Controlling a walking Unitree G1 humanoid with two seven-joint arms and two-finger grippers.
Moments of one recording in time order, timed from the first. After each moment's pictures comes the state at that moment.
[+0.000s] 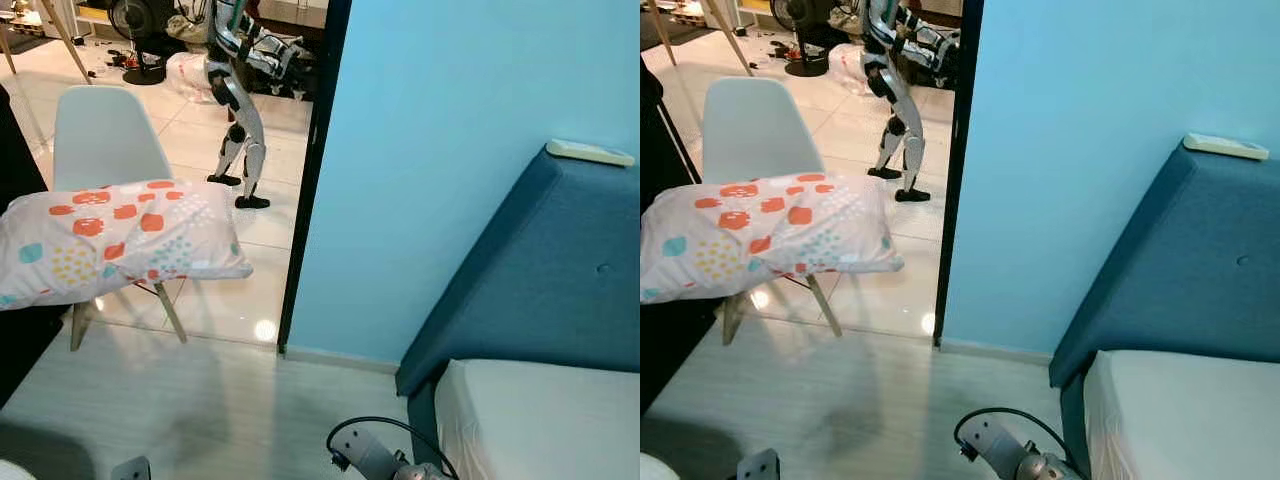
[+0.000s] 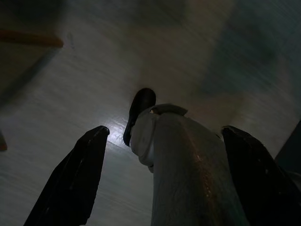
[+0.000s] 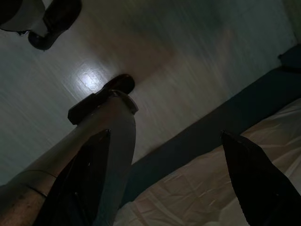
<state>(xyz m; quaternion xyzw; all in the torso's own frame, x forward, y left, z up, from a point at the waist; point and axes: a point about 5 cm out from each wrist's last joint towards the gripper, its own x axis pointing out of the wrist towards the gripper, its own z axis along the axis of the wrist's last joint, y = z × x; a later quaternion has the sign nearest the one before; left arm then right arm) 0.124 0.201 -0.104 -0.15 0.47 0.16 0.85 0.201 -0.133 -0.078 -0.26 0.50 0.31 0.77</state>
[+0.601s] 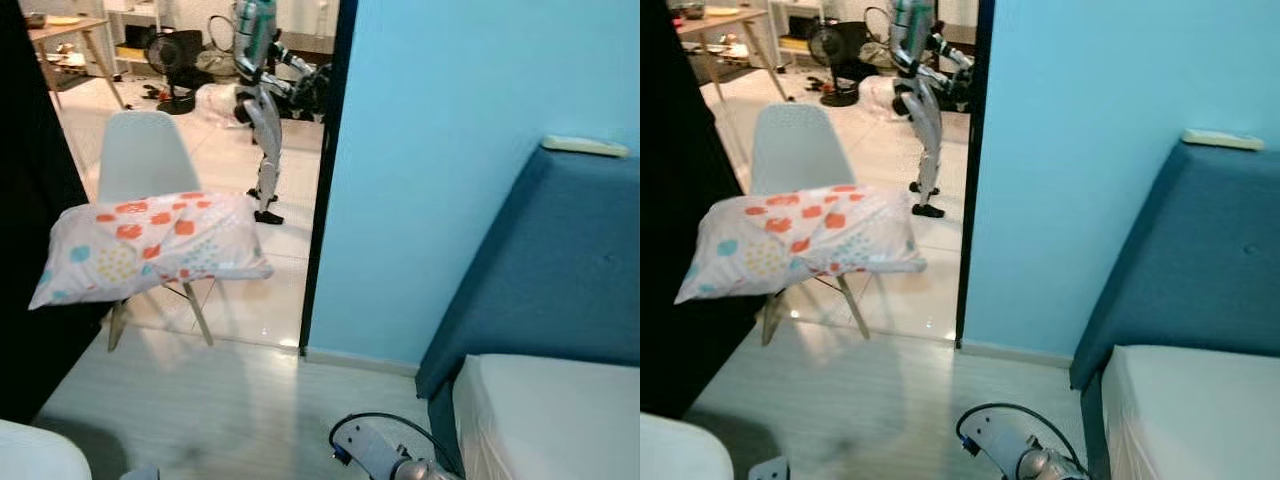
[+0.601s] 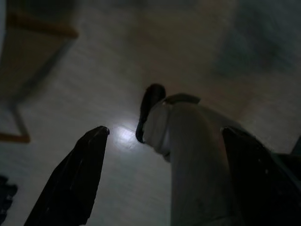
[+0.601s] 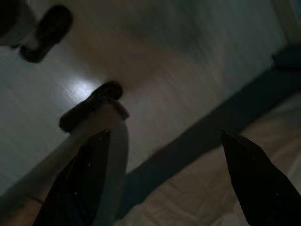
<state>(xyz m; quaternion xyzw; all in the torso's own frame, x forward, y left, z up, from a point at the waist) 0.118 0.202 -0.106 -0.11 0.49 0.14 0.85 0.201 -0.134 -0.079 -0.26 0.50 0.28 0.78</state>
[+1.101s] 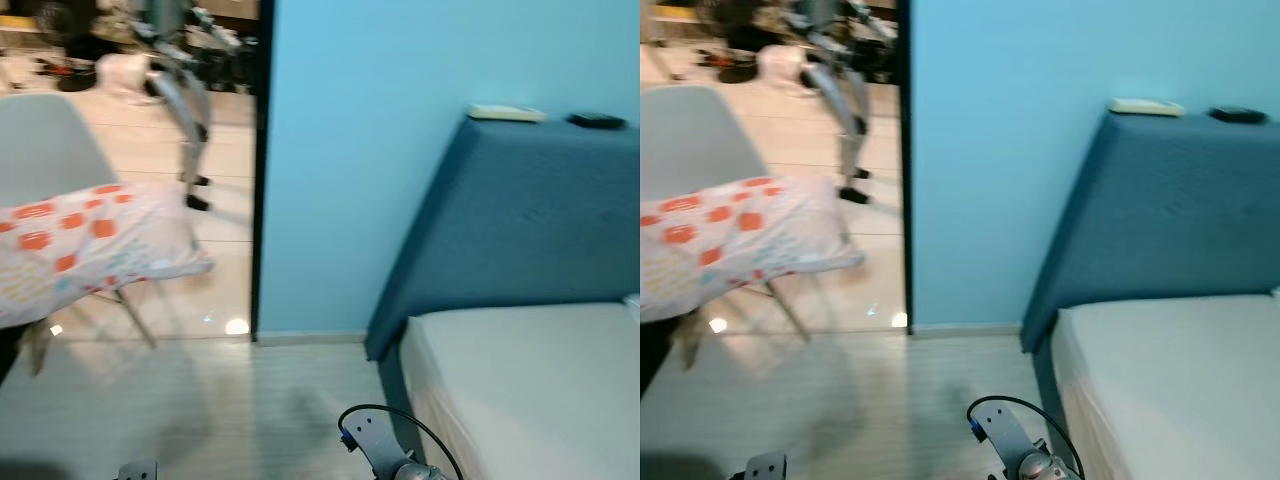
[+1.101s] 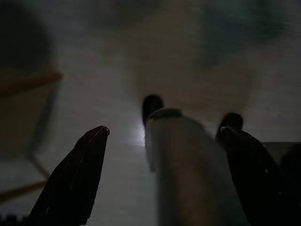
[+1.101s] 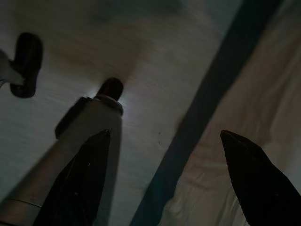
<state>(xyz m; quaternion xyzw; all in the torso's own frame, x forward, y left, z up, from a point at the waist) 0.128 0.204 -0.102 -0.07 0.48 0.12 0.87 0.204 -0.140 -0.078 -0.20 0.51 0.20 0.82</state>
